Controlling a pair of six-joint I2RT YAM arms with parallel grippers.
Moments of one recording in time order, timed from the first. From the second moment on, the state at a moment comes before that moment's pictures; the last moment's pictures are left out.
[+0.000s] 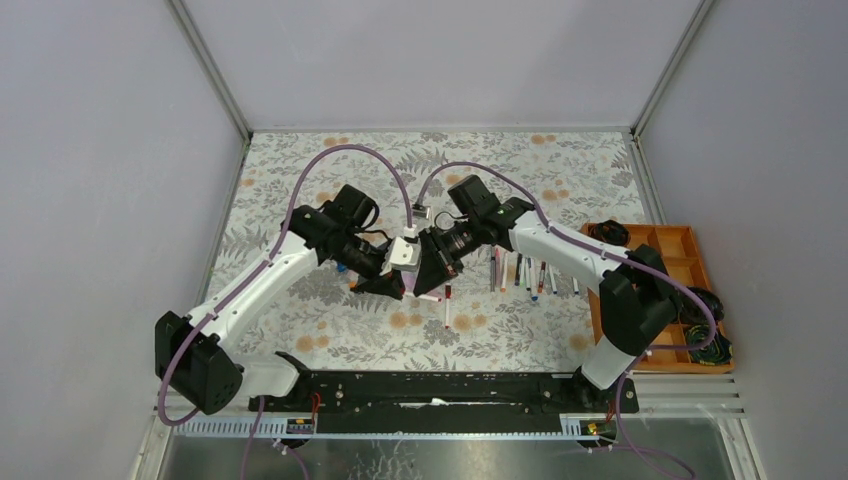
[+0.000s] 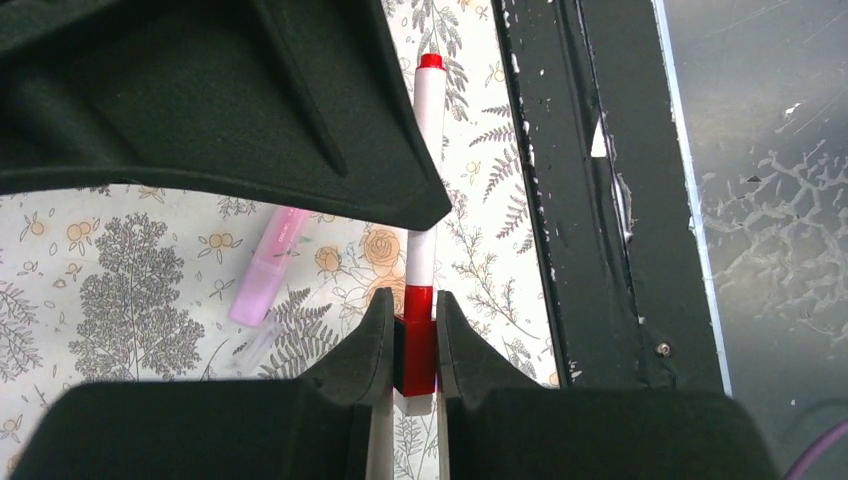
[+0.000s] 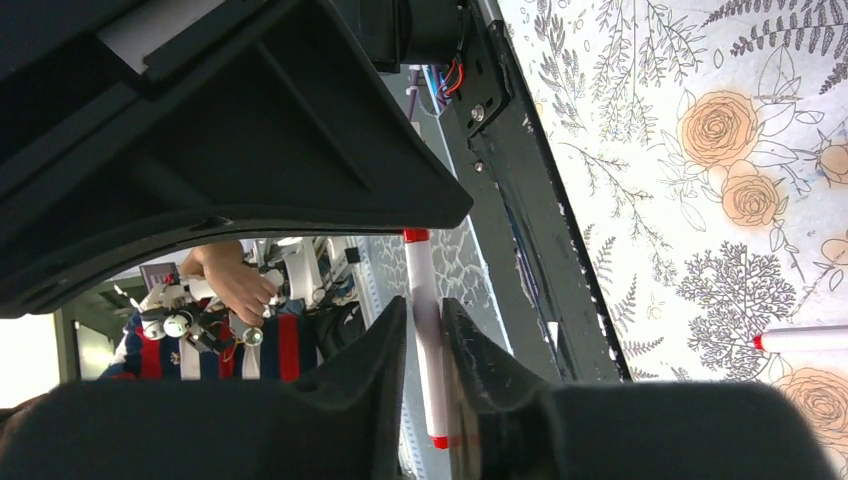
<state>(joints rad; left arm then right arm) -0.53 1.31 1.16 -1.07 0.88 1.01 0.71 1.67 1.26 -0.56 -1.05 0.39</state>
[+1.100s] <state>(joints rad) -0.50 1.41 1.25 -1.02 0.84 1.28 0.71 1.53 1.07 -0.28 -0.83 0.45</state>
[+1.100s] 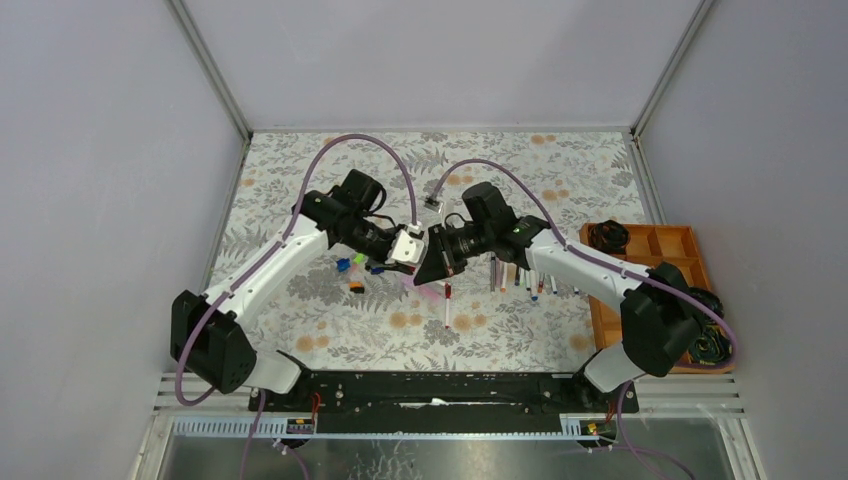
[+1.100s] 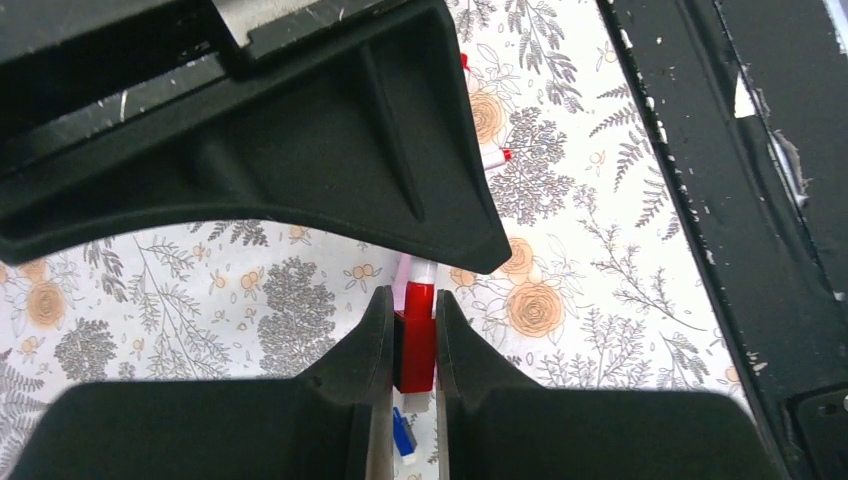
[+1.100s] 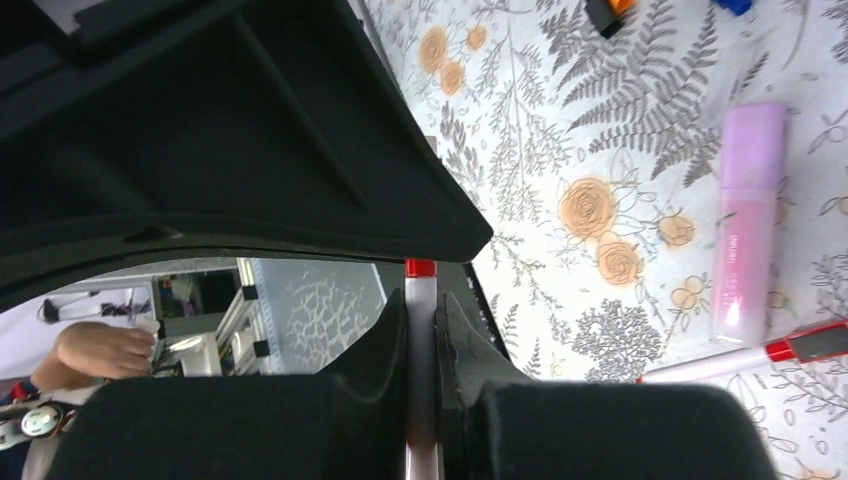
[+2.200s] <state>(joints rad) -0.32 1.48 1.07 -0.82 0.46 1.10 0.53 1.32 0.98 -0.71 -0.06 0.56</state>
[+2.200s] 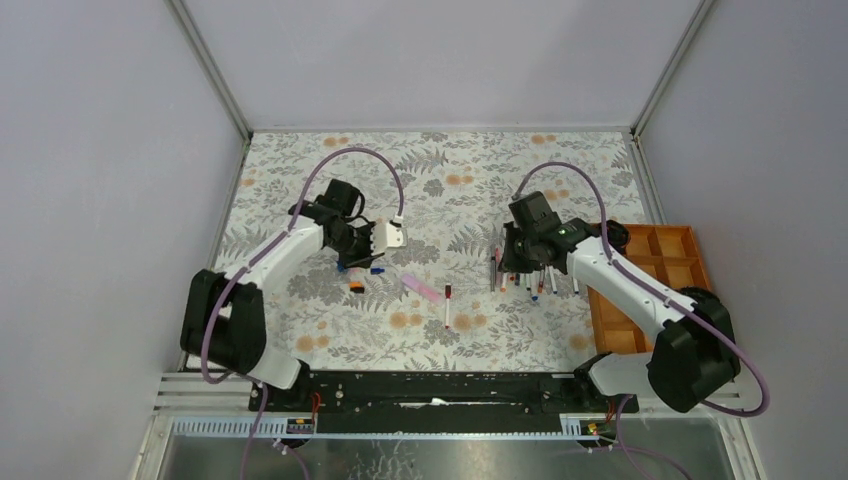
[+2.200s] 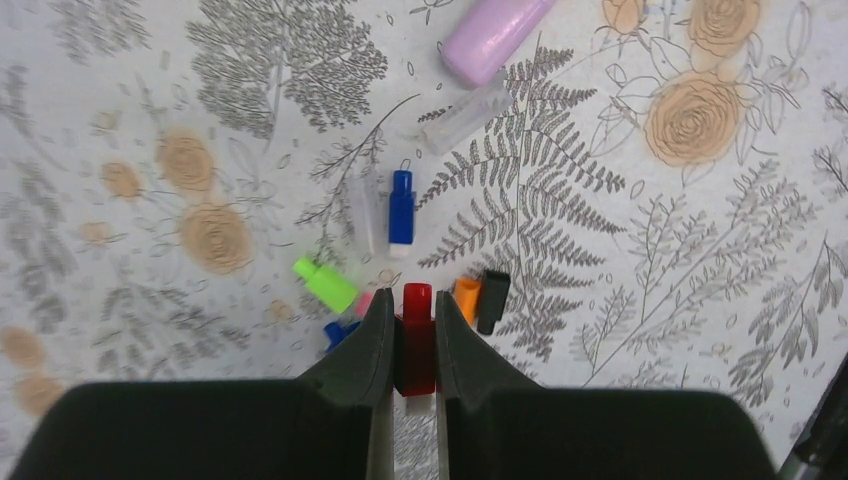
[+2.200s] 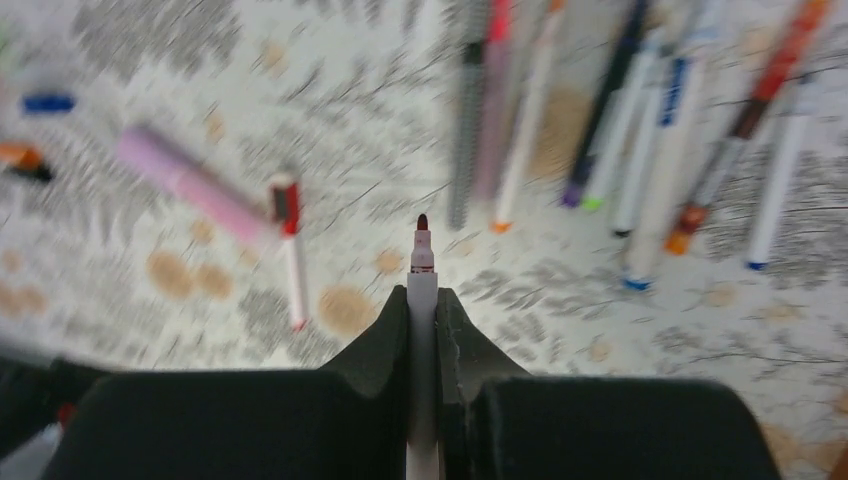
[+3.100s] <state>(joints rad) -0.32 1.64 1.12 -0.76 0.48 0.88 0.49 1.67 0.97 -0.48 0.33 0.56</state>
